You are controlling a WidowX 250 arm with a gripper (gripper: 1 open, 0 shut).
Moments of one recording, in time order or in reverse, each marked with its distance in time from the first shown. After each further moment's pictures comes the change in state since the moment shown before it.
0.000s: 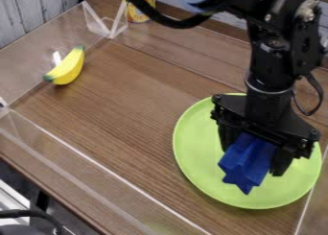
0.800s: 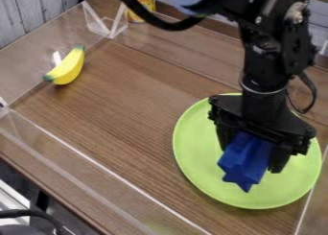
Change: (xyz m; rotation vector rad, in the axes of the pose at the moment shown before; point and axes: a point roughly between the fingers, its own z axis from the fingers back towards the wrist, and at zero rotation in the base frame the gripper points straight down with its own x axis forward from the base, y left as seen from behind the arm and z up) arm 0.003 0.002 -0.005 -0.018 -0.020 0.028
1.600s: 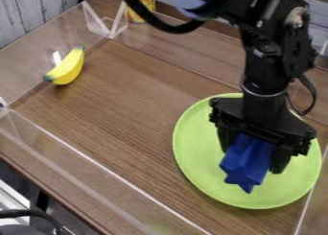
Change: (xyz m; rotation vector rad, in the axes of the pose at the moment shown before) arm 0.002 0.000 -0.003 -0.001 -0.003 0.024
